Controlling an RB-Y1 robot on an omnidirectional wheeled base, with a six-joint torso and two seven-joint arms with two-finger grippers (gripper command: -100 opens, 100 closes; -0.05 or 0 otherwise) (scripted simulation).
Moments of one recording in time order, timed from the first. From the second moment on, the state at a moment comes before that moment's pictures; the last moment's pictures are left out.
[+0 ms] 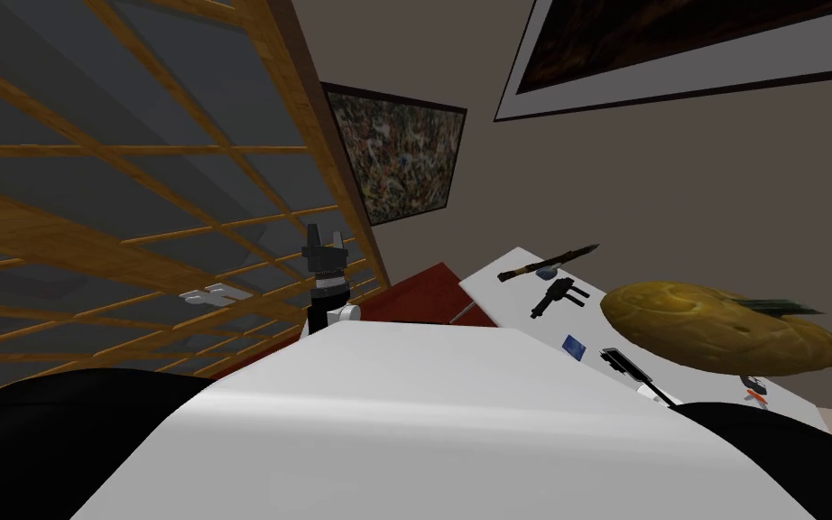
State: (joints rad) left arm 0.51 0.01 -0.01 -2.25 0.06 -0.53 0.10; right arm 0.96 -1.52 0.25 -1.01 0.53 -0.42 0.18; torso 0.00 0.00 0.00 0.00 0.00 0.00
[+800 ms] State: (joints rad) left arm 0.51 0.01 -0.01 -2.25 0.06 -0.53 0.10; right arm 0.96 -1.52 0.20 -0.96 0.54 -0.50 0.25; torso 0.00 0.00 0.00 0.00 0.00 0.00
